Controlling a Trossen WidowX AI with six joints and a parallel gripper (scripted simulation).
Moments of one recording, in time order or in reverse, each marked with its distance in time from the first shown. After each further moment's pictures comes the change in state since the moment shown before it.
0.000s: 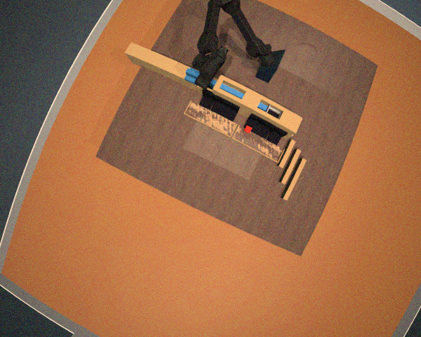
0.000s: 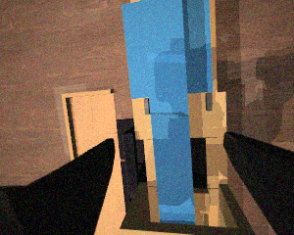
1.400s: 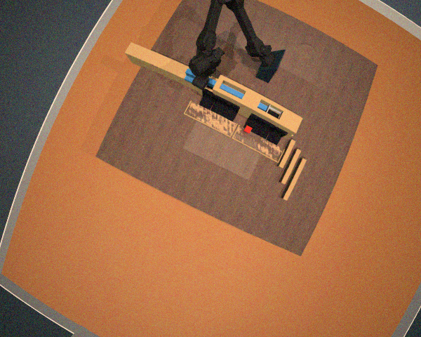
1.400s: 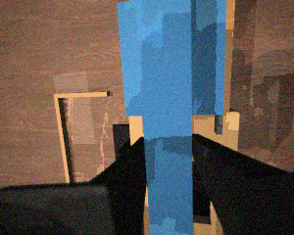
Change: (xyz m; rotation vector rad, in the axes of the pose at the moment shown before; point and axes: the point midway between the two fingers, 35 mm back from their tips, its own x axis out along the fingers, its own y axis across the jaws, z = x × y) arm 0.025 -0.003 0.010 -0.035 0.055 0.021
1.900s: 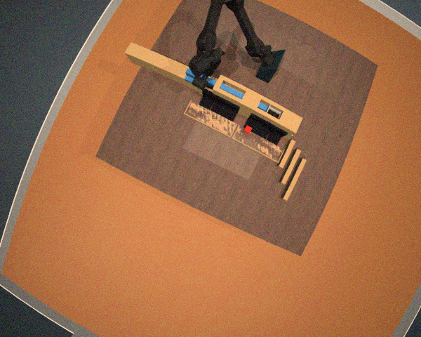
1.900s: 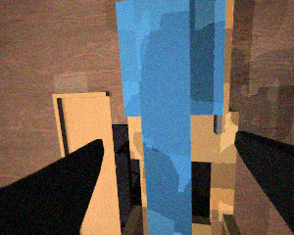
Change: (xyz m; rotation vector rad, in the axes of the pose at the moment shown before) arm 0.001 -0.001 0.000 0.003 0.000 -0.002
